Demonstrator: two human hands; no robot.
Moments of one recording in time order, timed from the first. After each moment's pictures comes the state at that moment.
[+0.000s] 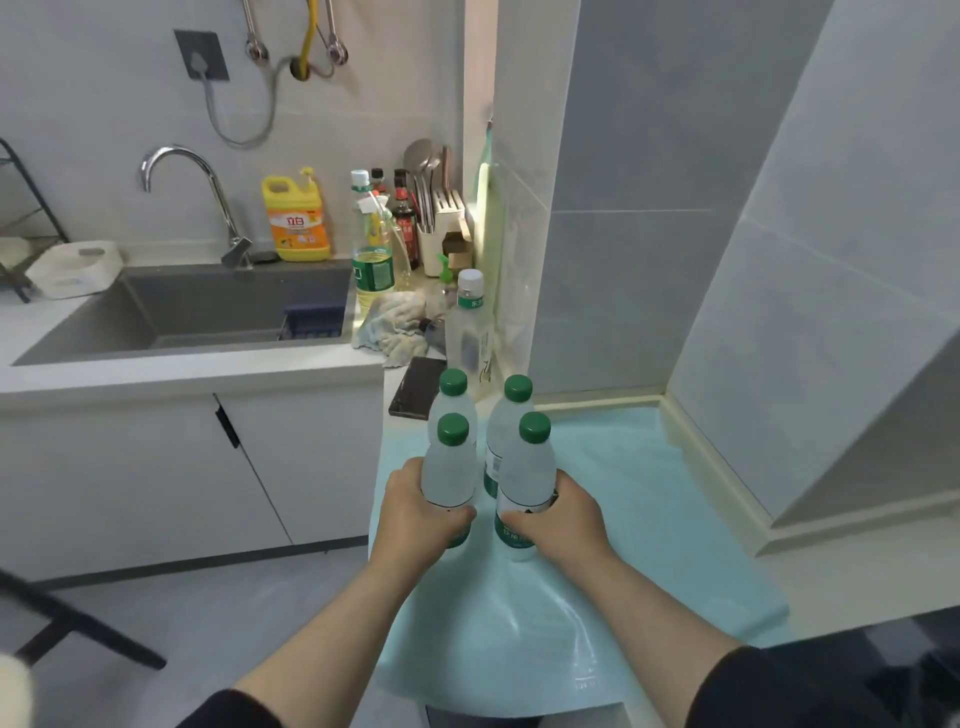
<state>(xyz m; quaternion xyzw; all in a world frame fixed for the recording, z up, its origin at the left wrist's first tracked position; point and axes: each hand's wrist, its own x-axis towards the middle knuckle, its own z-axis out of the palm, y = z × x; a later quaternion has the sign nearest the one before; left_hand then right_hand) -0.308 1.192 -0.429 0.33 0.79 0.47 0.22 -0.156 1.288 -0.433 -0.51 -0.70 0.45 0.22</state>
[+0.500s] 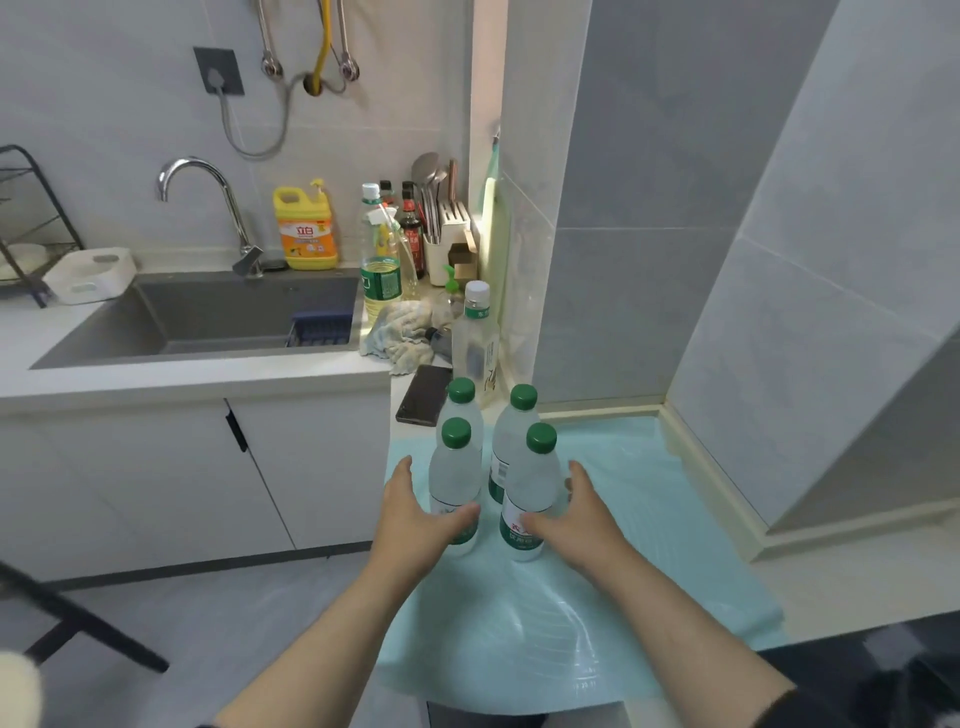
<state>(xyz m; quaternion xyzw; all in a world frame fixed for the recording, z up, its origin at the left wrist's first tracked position) -0.306 1.170 -0.421 0.29 0.78 0.49 0.26 -0.142 1.282 -0.407 -0.48 -0.70 0.50 0.18</state>
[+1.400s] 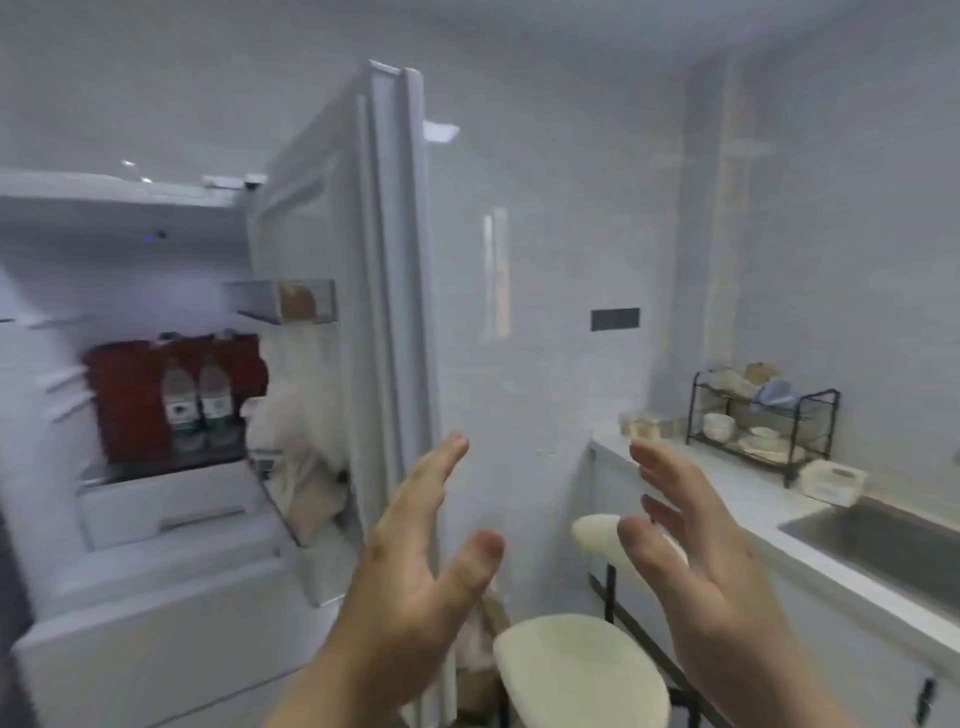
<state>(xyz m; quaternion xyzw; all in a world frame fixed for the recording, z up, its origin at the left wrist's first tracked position) -0.126 0.571 -0.075 0.11 0.80 0.49 -0.34 -0.190 0.780 -0.079 0.28 -0.75 0.57 0.20</state>
